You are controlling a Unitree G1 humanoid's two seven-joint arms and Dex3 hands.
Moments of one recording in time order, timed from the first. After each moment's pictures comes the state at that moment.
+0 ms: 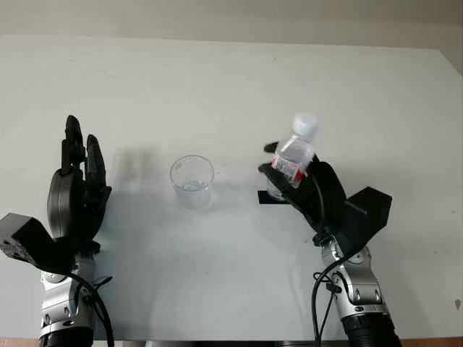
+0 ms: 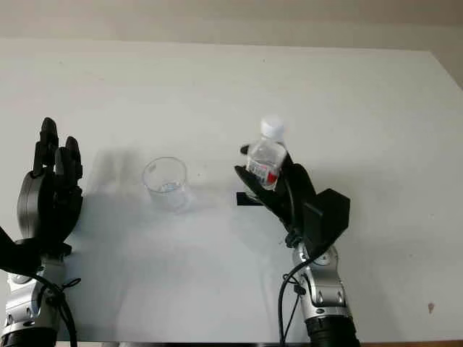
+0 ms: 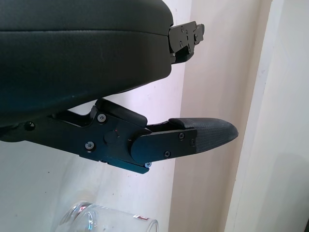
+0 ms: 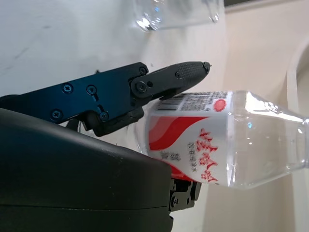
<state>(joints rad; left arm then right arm) -0.16 0.19 0.34 0.18 -0.35 -0.22 -0.25 -0.22 -0.10 -0.03 0.25 0.09 -0.19 0.23</state>
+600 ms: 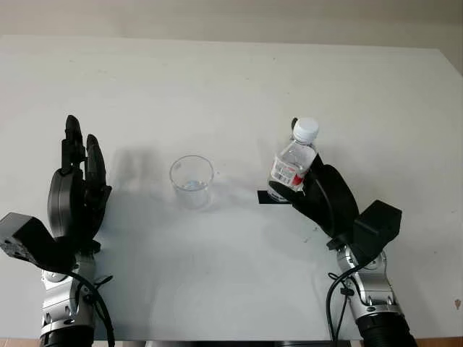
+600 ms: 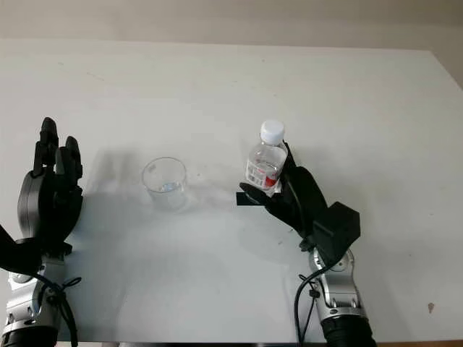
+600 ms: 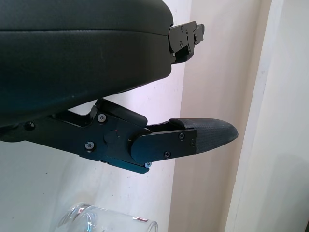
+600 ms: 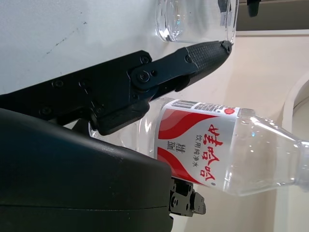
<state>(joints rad) -0.17 0.19 0.34 0.19 -0.34 -0.23 -0.24 -0.23 -0.18 -0.04 0.36 0.09 -0.36 0.35</state>
